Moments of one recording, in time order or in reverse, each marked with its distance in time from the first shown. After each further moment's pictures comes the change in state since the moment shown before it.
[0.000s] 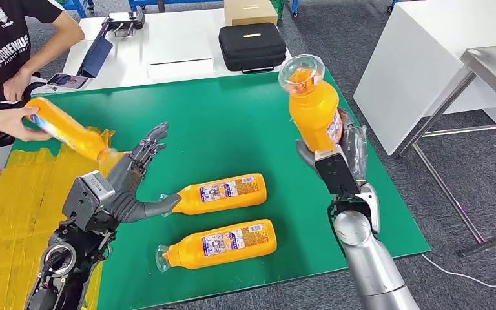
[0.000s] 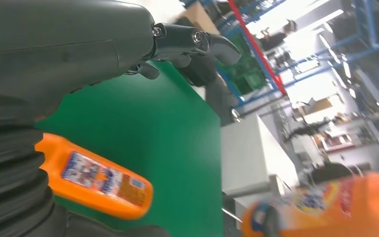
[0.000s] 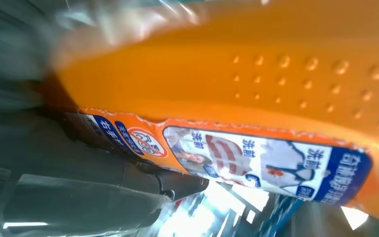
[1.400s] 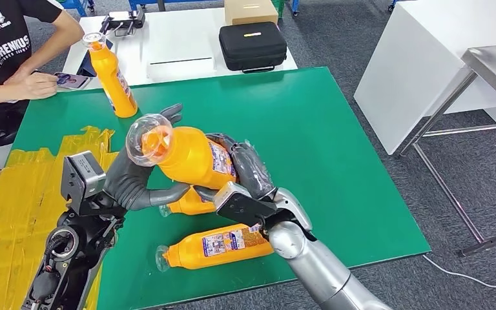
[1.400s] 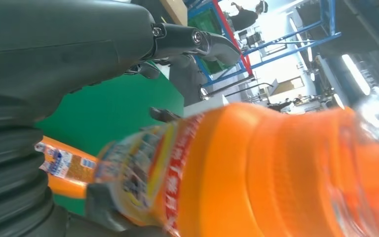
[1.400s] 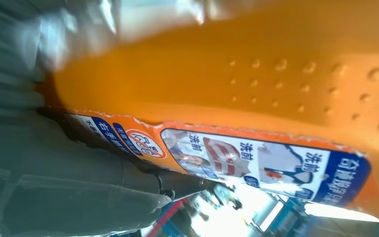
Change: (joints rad) left arm -0.093 -0.014 -0.073 0.010 0.176 0.009 0.026; right arm -0.116 0.109 0.400 0.125 -0.042 0.161 -0.051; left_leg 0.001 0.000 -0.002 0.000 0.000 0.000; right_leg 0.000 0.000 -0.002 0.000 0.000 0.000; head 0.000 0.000
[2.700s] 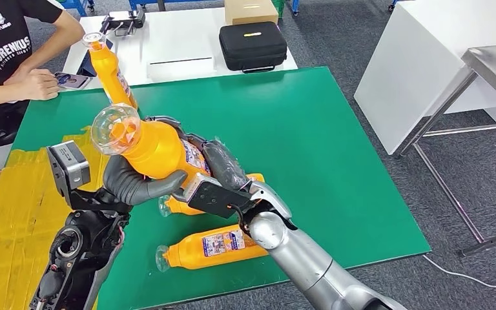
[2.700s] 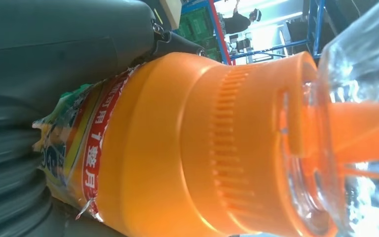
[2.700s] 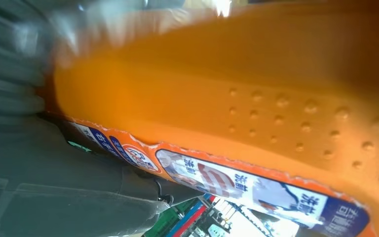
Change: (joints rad) left arm -0.003 -0.035 -0.028 -0.001 0.114 0.079 -0.006; right arm -0.098 0.061 0.067 0.105 -0.052 0.089 0.035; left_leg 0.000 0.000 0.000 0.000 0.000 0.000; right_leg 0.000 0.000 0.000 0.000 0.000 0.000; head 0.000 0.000
